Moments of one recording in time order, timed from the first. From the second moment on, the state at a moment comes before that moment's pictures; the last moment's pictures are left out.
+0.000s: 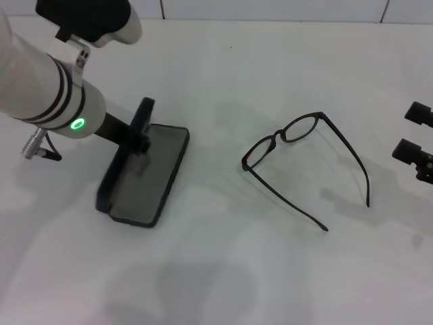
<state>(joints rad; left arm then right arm) -0.47 -2.09 1.62 1.55 2.83 1.40 -2.95 0.32 2.00 -0.75 -0.49 -1.52 -1.83 1.11</state>
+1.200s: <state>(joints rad) -0.50 -2.09 1.76 1.53 2.83 1.06 -2.53 0.31 2.00 -0.74 -0.46 -1.51 -1.80 1.07</state>
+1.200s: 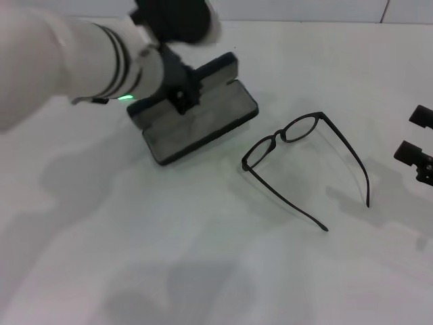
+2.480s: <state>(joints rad) -0.58 -2.10 2.02 1.33 2.82 0.78 -2.19 0.28 2.00 -0.69 -0.41 -1.52 -1.80 1.05</state>
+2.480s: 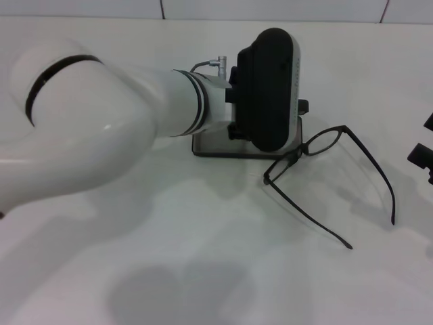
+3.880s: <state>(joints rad) -0.55 -2.10 2.05 1.62 2.82 1.06 -2.68 0.22 1.97 -0.56 -0.42 -1.52 -1.81 1.05</state>
